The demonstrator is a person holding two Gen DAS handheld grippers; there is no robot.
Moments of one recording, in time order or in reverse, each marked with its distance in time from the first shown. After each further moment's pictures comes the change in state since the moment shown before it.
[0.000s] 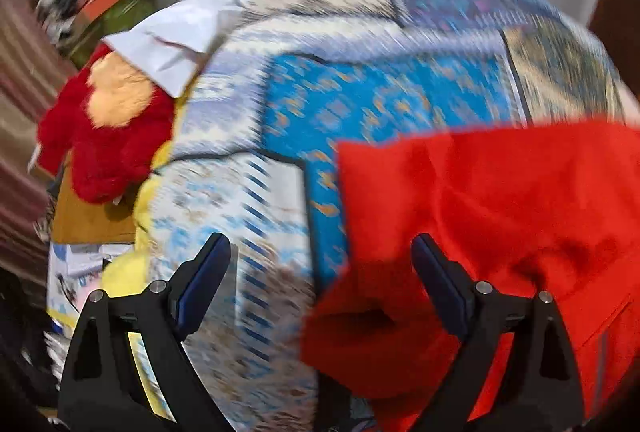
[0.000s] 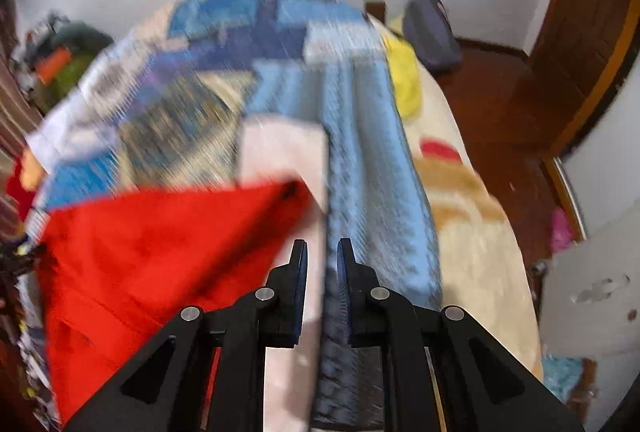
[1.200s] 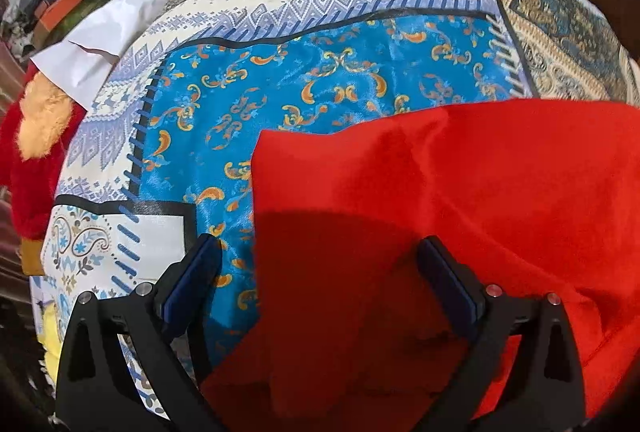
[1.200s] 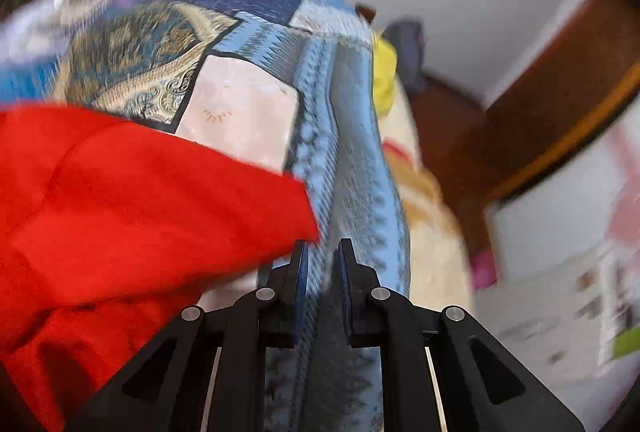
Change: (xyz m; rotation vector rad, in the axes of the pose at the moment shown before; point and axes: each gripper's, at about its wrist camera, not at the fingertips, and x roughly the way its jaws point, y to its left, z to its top) left arm 0.066 -0.068 0.006 0.108 0.092 -0.059; right arm 0.045 -0.020 -0.046 -0.101 0.085 -0.191
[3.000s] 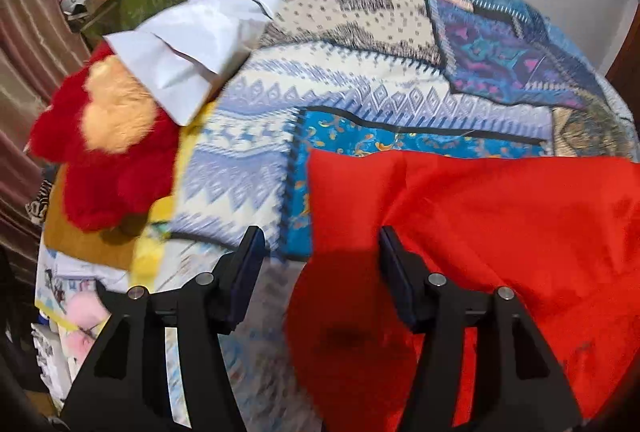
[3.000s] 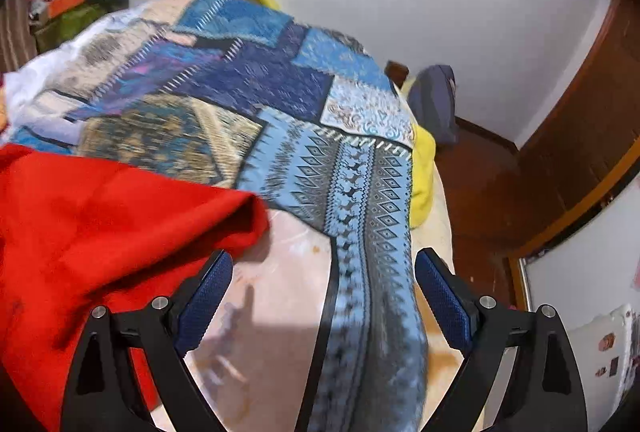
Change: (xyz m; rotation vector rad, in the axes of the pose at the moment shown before) left arm -0.056 0.080 0.034 -0.196 -0.100 0.072; right arm -0.017 0.045 0.086 -0.151 -0.187 0.003
